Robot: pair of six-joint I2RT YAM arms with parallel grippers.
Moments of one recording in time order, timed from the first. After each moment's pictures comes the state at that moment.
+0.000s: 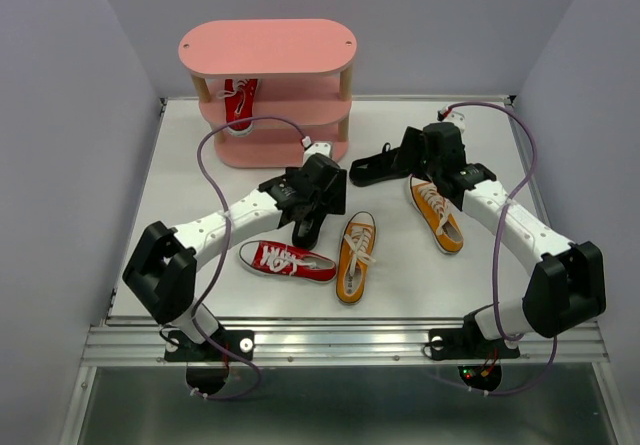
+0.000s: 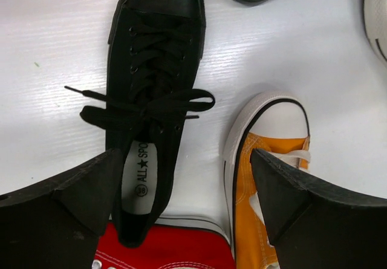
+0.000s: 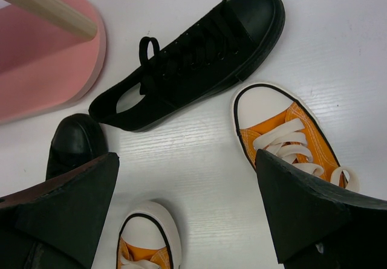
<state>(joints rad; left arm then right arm) -0.80 1.57 1.18 -0.43 -0.31 -0.56 0.37 1.40 1.10 -0.30 0.30 0.54</state>
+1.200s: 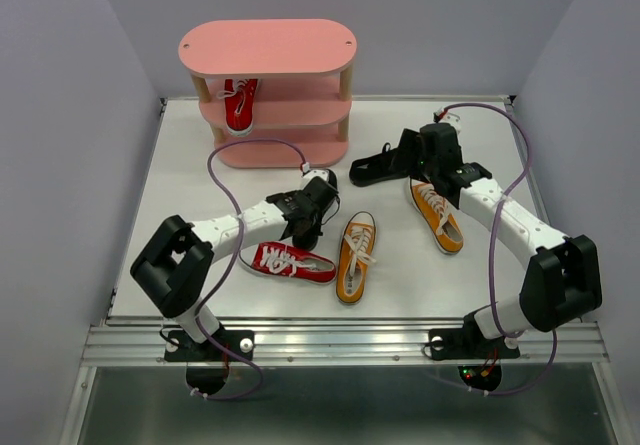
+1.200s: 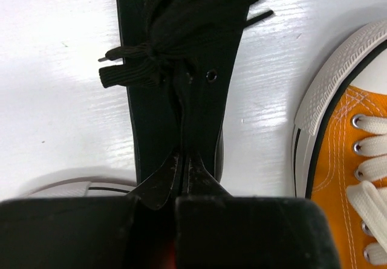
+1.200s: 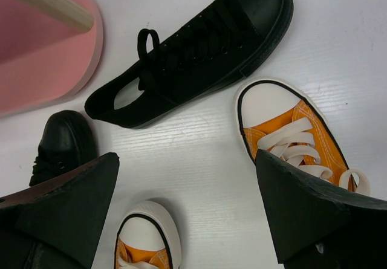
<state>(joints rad) -0.81 1.61 1.01 -0.43 -0.34 -0.53 0.37 1.44 1.10 -0.30 0.28 0.54</state>
